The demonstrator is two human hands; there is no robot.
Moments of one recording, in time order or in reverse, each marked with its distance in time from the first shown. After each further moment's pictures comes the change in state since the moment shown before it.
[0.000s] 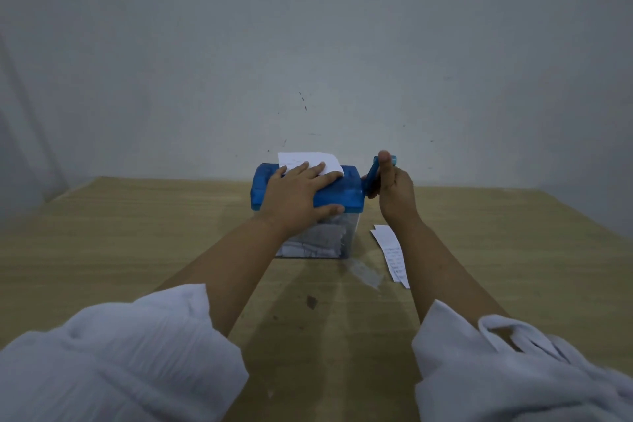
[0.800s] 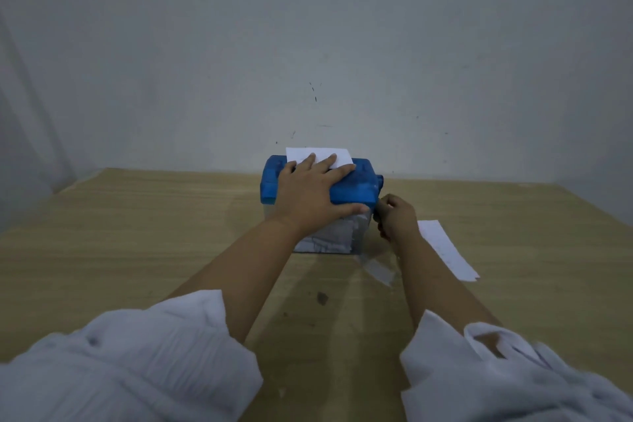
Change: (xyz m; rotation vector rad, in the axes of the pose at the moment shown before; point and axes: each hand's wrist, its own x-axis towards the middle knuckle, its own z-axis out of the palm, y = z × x) left_hand -0.001 0.004 0.005 0.003 0.044 -0.053; right_hand -0.010 0.050 0.014 -0.058 -0.040 0.435
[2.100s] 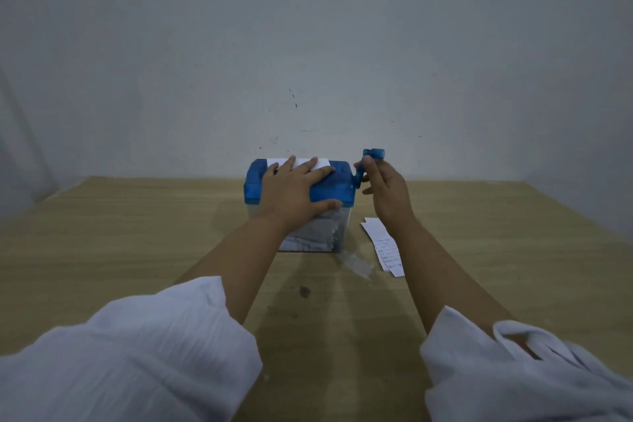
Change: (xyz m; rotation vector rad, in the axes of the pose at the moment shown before) left_hand -0.001 0.007 0.001 0.015 0.000 -0.003; right_hand -0.029 -0.039 -0.025 0.027 0.015 -0.524
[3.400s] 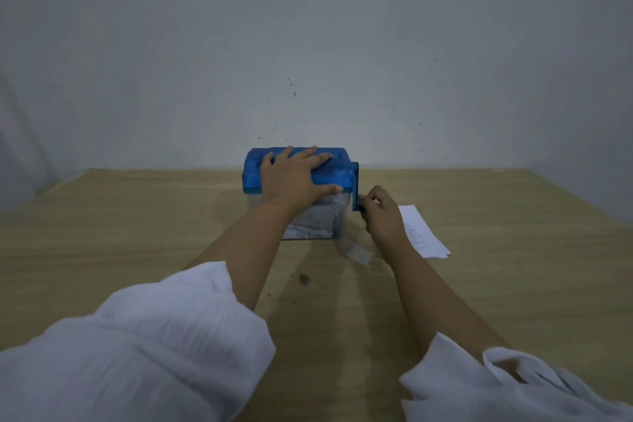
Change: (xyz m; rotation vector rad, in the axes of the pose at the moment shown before) left_hand 0.003 0.008 -0.006 -0.083 -0.055 -0.119; right_hand -0.036 0.041 0.007 0.030 -0.009 0.277
